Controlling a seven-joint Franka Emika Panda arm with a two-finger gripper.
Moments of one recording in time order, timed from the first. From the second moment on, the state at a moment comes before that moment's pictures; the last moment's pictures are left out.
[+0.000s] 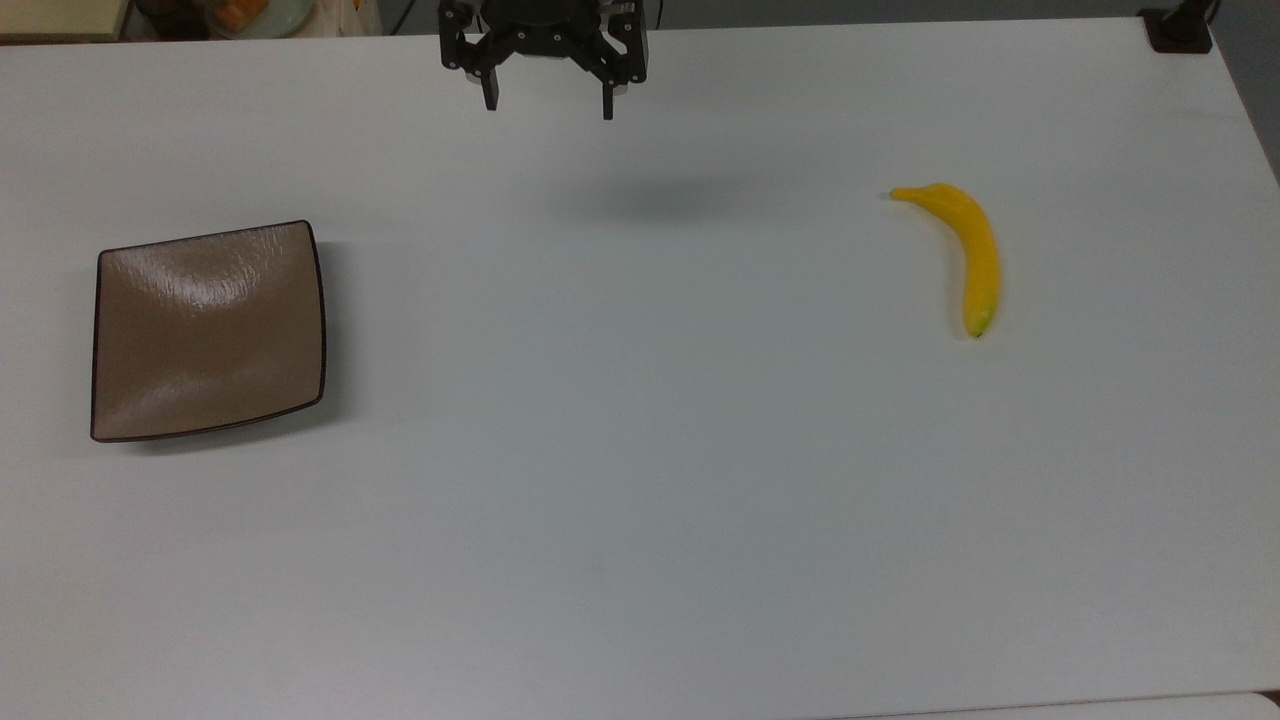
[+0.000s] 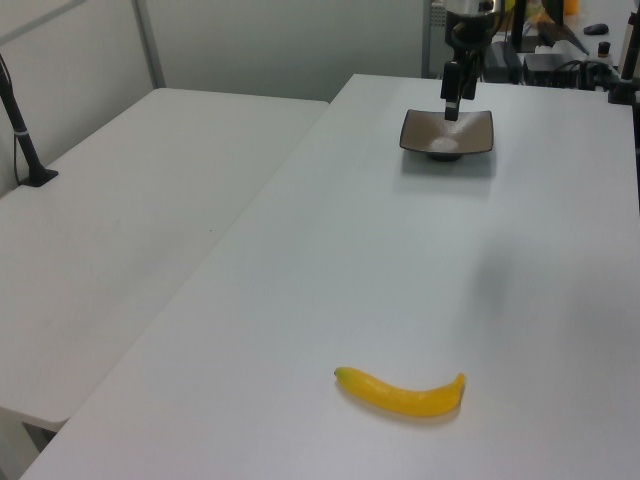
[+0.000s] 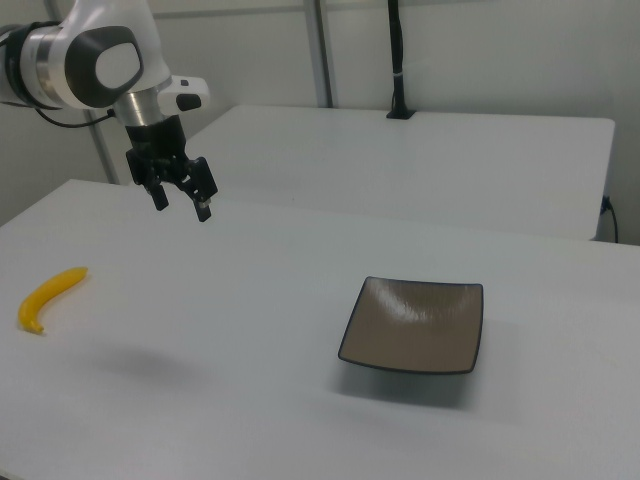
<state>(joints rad) 0.08 0.05 0.05 -1.69 -0.02 1.79 0.14</state>
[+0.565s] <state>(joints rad) 0.08 0.09 0.09 -1.69 -0.02 1.79 0.18</state>
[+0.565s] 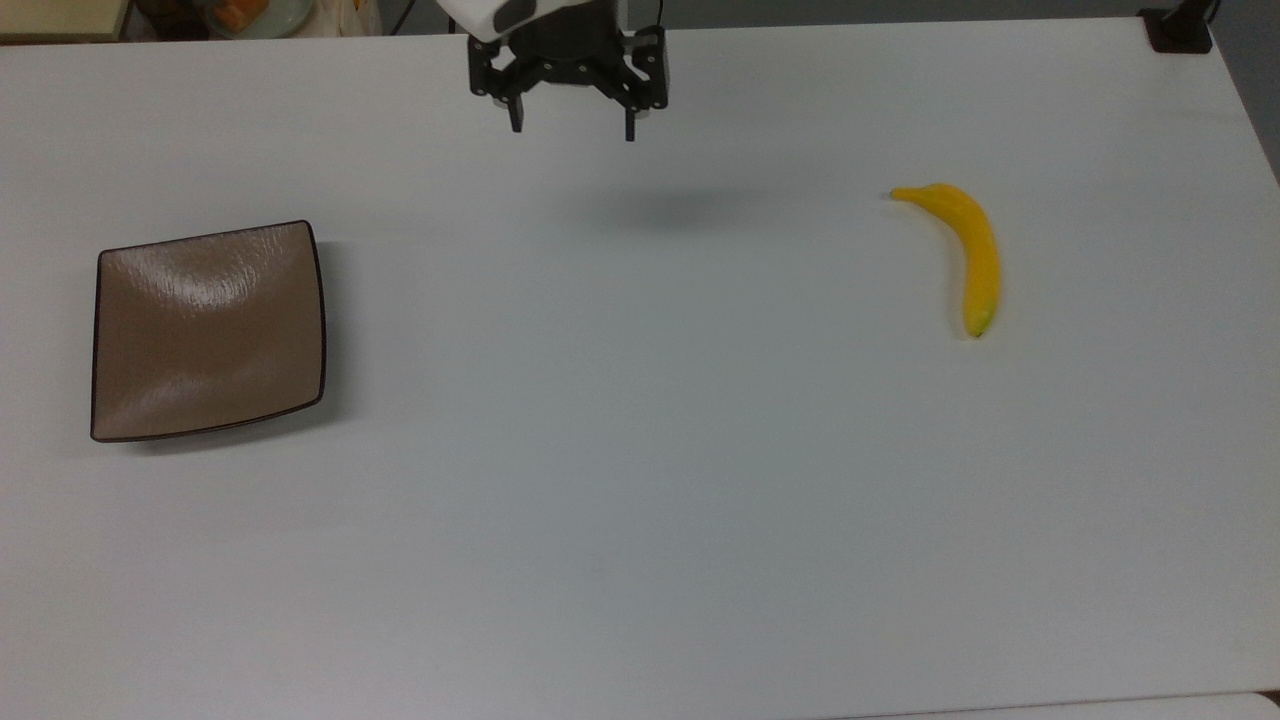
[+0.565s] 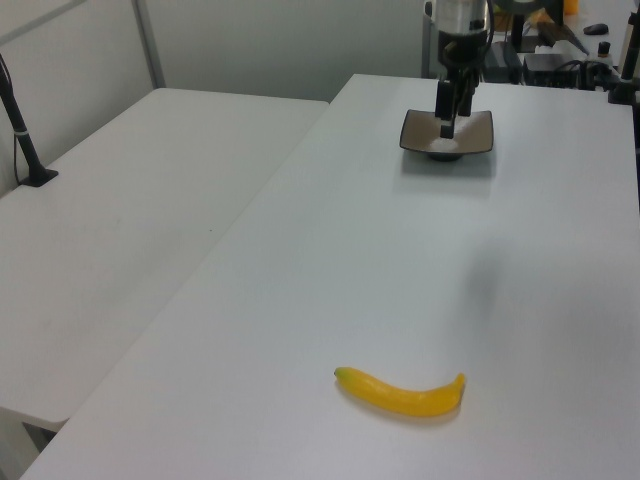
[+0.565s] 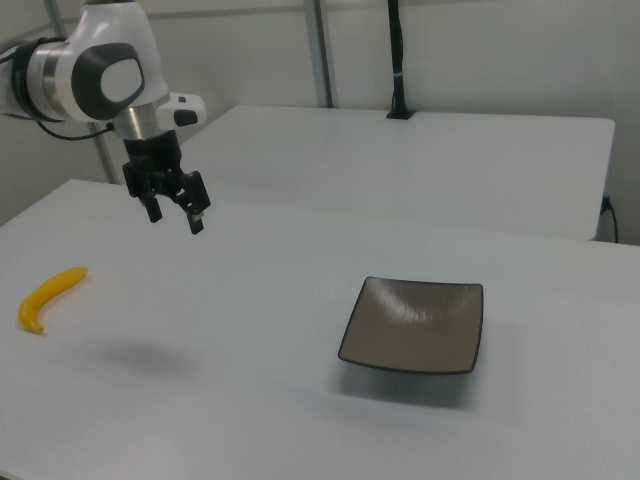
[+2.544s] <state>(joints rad) 0.39 0.45 0.38 -1.71 -0.03 2.26 0.51</state>
